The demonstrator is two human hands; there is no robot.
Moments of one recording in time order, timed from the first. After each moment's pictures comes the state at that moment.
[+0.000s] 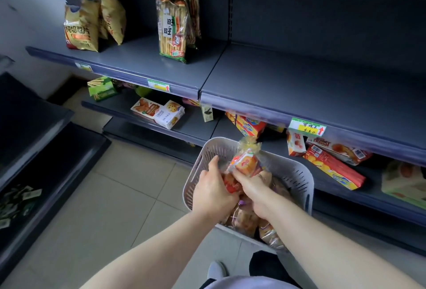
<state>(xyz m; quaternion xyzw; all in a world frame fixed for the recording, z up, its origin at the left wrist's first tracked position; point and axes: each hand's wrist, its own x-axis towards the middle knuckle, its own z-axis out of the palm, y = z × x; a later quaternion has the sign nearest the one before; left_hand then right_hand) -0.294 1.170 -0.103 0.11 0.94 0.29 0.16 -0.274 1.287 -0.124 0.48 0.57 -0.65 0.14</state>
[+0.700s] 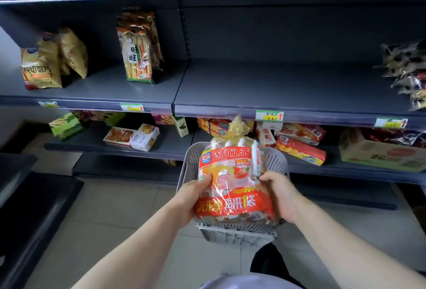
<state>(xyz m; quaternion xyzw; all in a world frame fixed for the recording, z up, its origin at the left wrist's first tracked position) -0.301 1.123 -0.085 -0.07 0.65 0.56 0.52 -0.169 1.307 -0.090 0.43 0.45 -0.78 0.04</state>
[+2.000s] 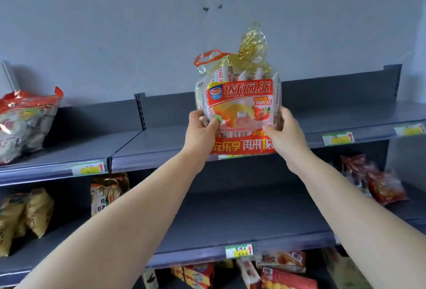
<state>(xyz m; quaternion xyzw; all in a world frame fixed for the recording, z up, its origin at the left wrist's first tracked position) -0.338 1.345 0.281 0.35 0.64 0.67 0.12 -0.201 1.466 0.259 0.26 0.71 -0.43 -0.49</state>
